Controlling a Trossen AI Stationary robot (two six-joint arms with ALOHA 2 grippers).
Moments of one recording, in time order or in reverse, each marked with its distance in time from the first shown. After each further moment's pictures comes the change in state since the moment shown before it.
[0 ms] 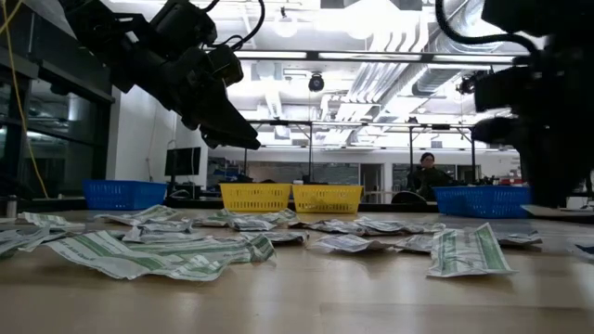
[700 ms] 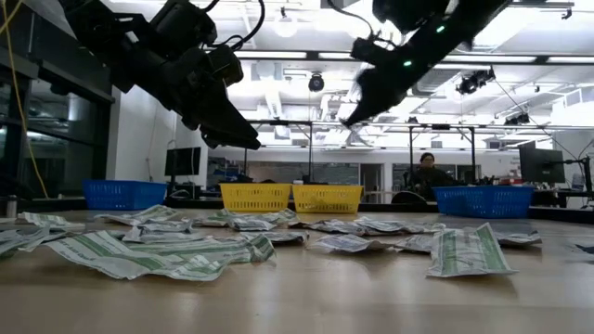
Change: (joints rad) left arm 0.000 0.000 0.000 0.001 -0.005 0.000; right arm -0.624 0.010 0.159 0.633 0.215 -0.436
